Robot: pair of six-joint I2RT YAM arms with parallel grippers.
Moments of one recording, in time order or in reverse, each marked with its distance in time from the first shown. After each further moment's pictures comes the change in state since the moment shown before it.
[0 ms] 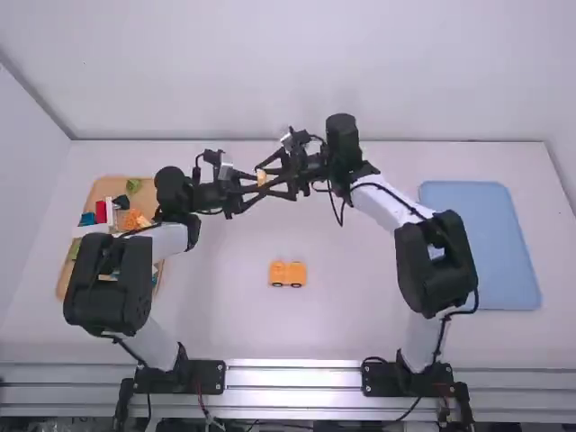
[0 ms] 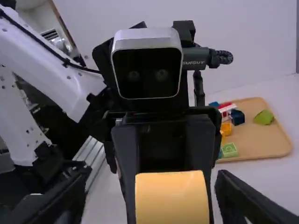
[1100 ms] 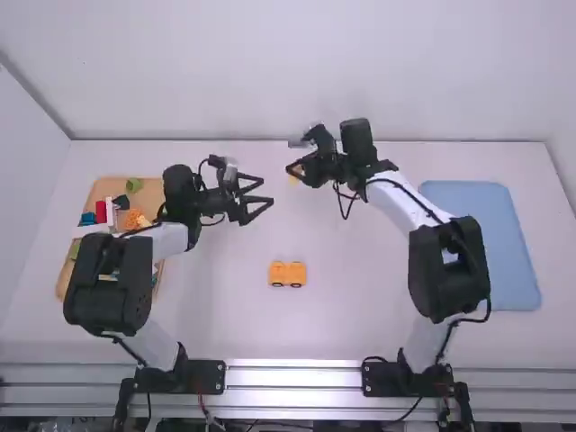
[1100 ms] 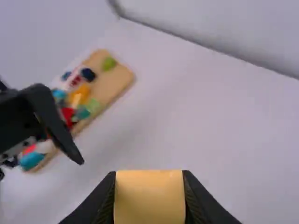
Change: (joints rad) left arm -0.001 0.000 0.000 -0.358 -0.128 0.162; right arm -0.065 -0.074 0.002 -0.480 0.748 -0.058
